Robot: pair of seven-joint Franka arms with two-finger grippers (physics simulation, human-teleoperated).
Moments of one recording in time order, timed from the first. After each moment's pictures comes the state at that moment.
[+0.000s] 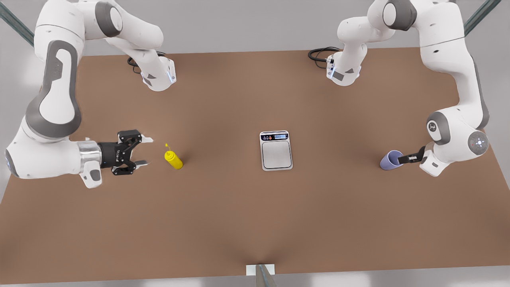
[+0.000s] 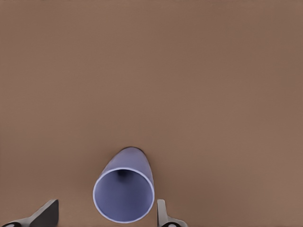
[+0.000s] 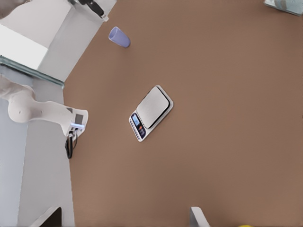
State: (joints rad) left arm 0.07 0.36 0.17 -1.85 -0.06 2.04 0.13; right arm -0.16 0.41 0.14 -1.30 0.73 1.36 -0.96
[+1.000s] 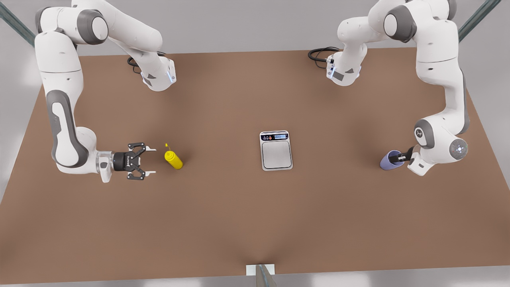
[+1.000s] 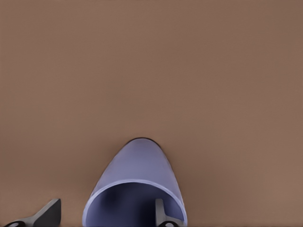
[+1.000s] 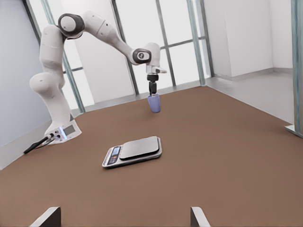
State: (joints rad) left arm 0.08 0.46 0.19 -1.95 -0.07 2.13 0.12; right arm -0.35 0.47 0.15 -1.96 1.13 1.63 -2.21
